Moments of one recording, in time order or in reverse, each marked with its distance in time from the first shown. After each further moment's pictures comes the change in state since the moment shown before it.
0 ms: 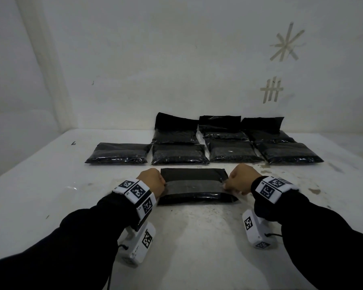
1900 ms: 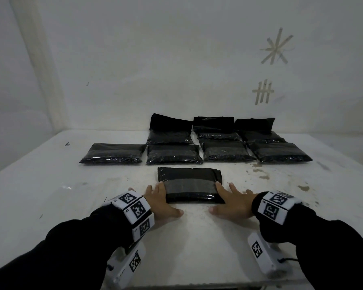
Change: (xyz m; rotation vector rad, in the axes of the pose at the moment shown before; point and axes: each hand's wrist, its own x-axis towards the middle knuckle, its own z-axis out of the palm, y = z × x) left_hand -0.050 0.015 0.011 0.474 -0.405 0.046; right_hand -0.054 0.005 0.019 -0.459 -0.402 -0.012
